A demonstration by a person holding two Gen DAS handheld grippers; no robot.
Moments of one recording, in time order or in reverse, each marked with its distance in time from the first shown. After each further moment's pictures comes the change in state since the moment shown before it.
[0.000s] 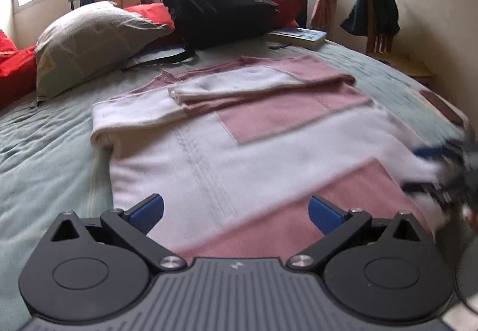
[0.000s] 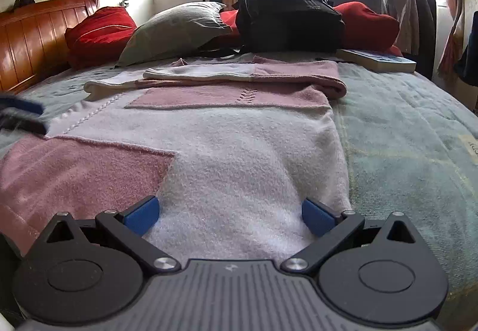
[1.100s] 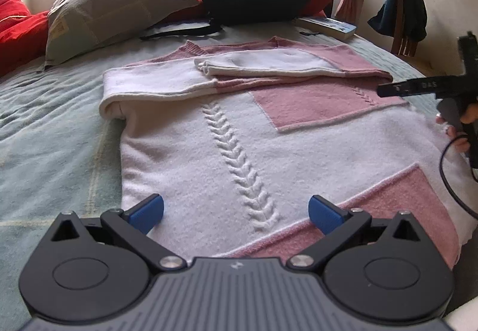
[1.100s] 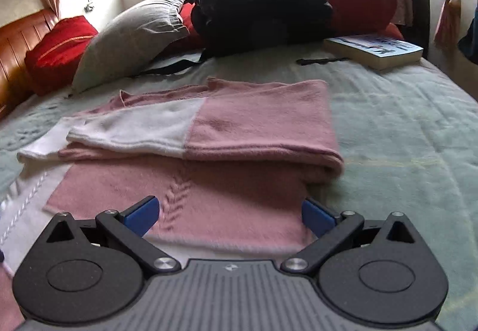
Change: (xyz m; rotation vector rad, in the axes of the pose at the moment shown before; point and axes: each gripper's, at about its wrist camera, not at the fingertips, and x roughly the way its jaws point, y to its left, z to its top) left arm 0.027 0.020 -0.010 -0.084 0.064 0.023; right arm 0.107 -0.071 0.120 0.132 0.091 -0.034
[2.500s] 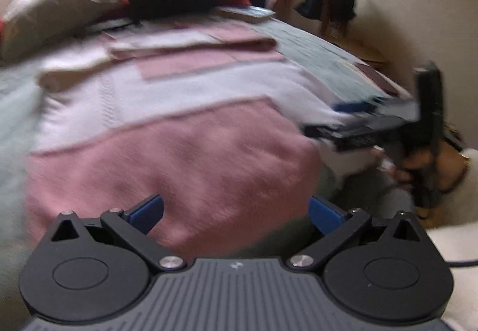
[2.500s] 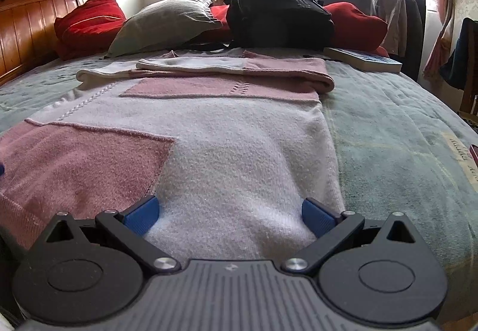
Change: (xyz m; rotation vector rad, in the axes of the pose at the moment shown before) left arm -0.085 -0.085 -0.075 0.079 0.003 -0.156; right arm -0.110 0.065 -0.149 -0.144 -0.076 -0.050
